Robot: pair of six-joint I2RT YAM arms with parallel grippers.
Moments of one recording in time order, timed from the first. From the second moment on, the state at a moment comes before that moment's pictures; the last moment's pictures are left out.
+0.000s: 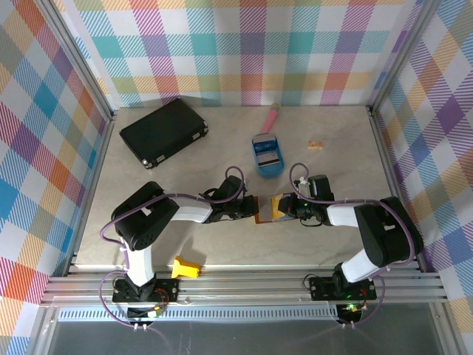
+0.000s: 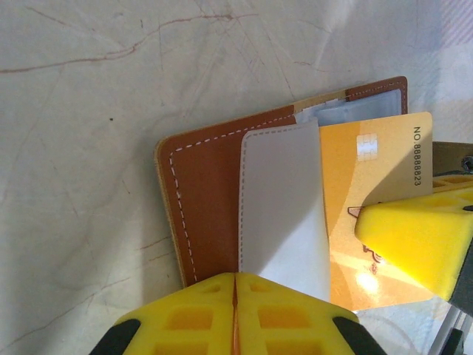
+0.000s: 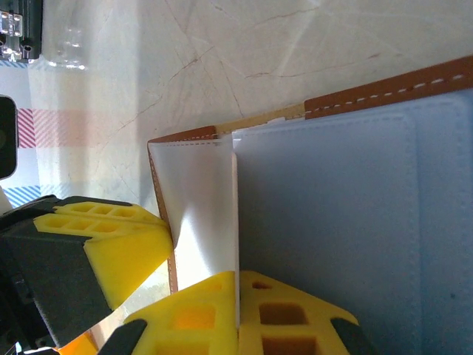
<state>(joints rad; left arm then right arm) -0.80 1.86 0.86 0.23 0.29 -0.90 0.29 1.54 0.46 0.21 -0.66 0.62</state>
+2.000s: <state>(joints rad) -0.80 1.86 0.87 0.21 0.28 -0.91 0.29 1.43 0.52 -0.05 -0.55 0.51</state>
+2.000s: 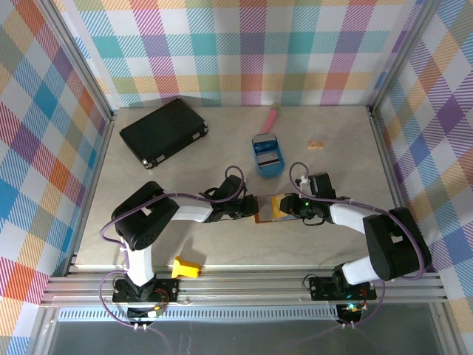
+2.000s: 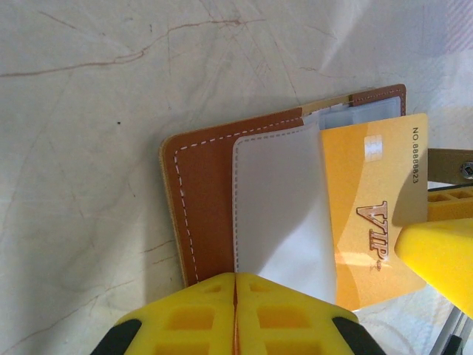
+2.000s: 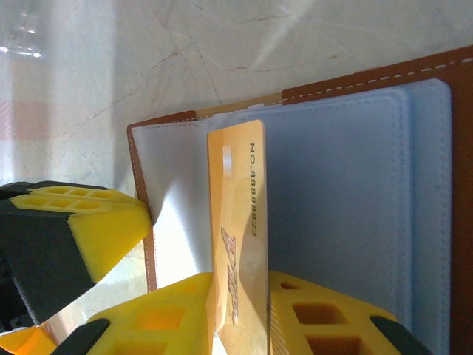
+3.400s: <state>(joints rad) -0.80 1.87 0.88 0.21 0.28 -0.92 0.29 1.44 0.54 -0.06 -0.51 0.51</state>
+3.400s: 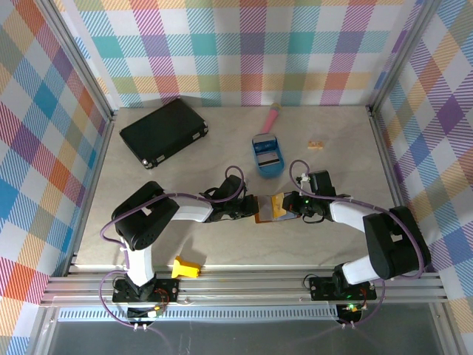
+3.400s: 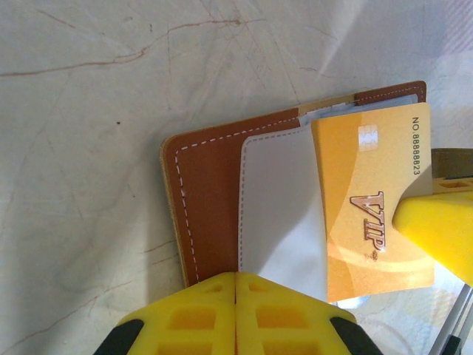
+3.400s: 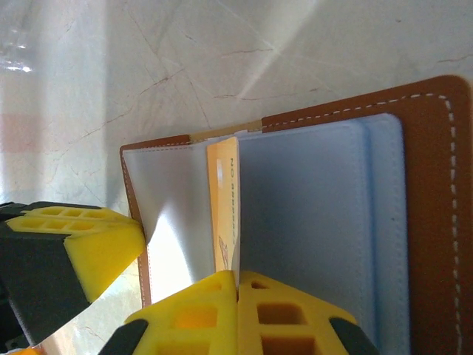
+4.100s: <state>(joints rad) -0.80 1.87 0.92 0.13 0.26 -0.92 0.28 1.52 0.54 0.02 -0.57 0.49</state>
